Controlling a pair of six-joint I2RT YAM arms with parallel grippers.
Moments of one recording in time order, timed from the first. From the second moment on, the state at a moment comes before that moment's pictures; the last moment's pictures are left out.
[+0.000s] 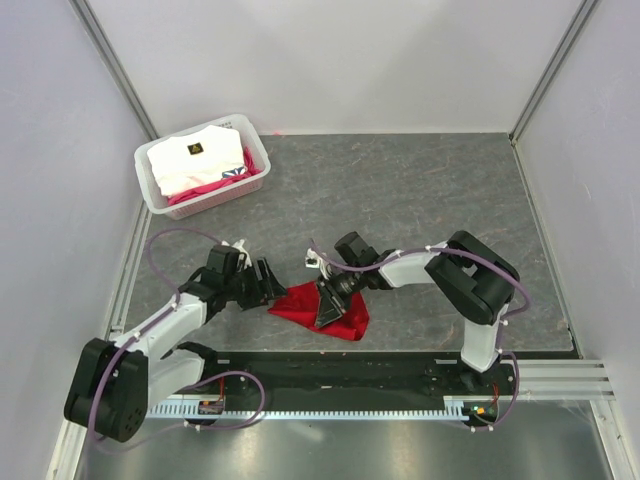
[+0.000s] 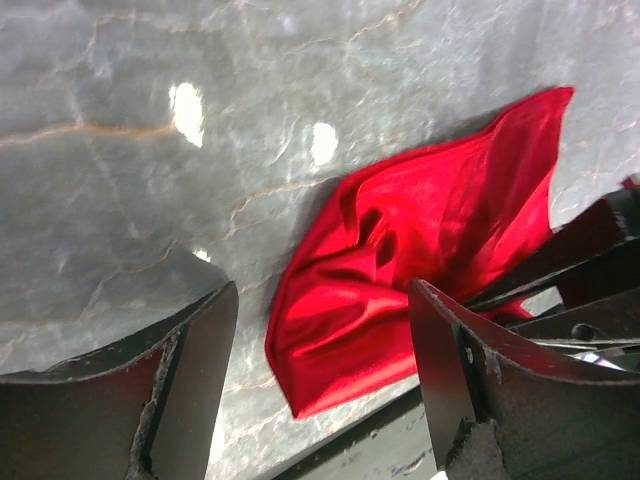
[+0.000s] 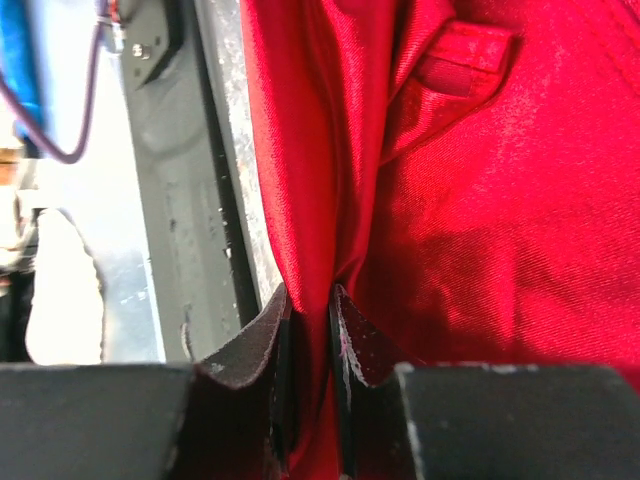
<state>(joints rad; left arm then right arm) -0.32 1.05 0.37 -0.21 0.33 -0.66 0.81 1.87 0.87 0.05 -0.90 0.13</state>
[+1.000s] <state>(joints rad) -0.34 0.87 0.30 -0.27 0.46 -0.73 0.67 2.07 0.96 0.03 -1.18 0.20</state>
